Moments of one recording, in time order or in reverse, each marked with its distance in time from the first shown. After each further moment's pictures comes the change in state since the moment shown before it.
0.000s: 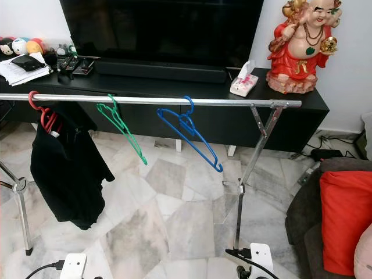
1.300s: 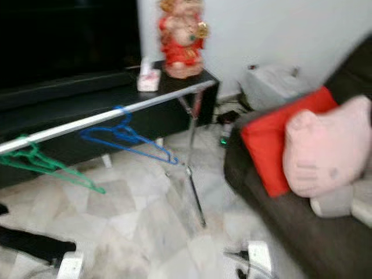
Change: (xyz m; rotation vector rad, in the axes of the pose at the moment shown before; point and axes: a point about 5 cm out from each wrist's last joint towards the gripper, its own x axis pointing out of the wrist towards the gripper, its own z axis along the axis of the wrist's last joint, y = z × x) left arm 0.002 -0.007 0.010 0.001 -0.034 -0.022; right arm -0.003 -0.011 -0.011 -0.018 0.042 -0.022
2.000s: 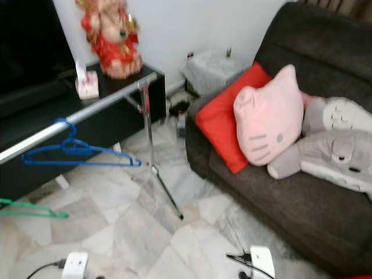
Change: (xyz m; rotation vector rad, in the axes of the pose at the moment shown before) left arm -0.001 0.002 -0.002 0.004 0.001 -0.008; right arm 0.001 0.005 0.004 -0.004 -0.009 0.012
